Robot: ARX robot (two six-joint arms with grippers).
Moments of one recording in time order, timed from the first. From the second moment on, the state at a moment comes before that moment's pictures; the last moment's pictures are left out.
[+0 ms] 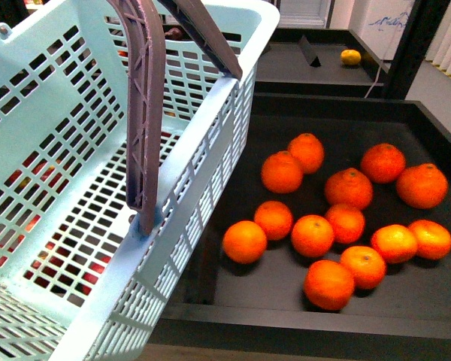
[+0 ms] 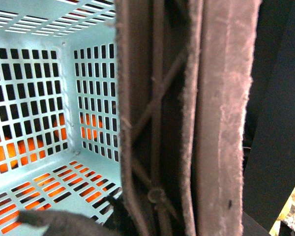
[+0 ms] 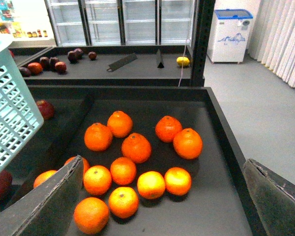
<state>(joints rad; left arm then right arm) -0.23 1.31 0.80 0.29 0.00 -1.51 0.00 0.00 0.02 0.00 0.00 0.00</state>
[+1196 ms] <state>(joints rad) -0.23 1.31 0.80 0.29 0.00 -1.51 0.00 0.00 0.02 0.00 0.00 0.00</state>
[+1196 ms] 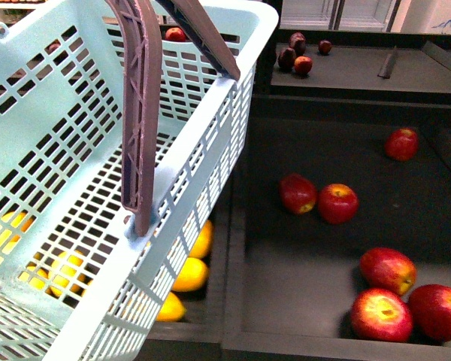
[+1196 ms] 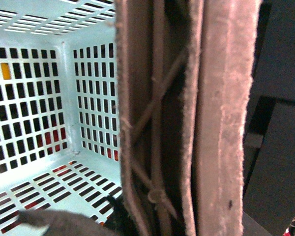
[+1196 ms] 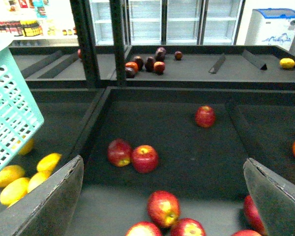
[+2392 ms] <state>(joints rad) -0.21 1.31 0.81 0.26 -0.01 -1.45 0.00 0.00 0.02 0.00 0.00 0.00</state>
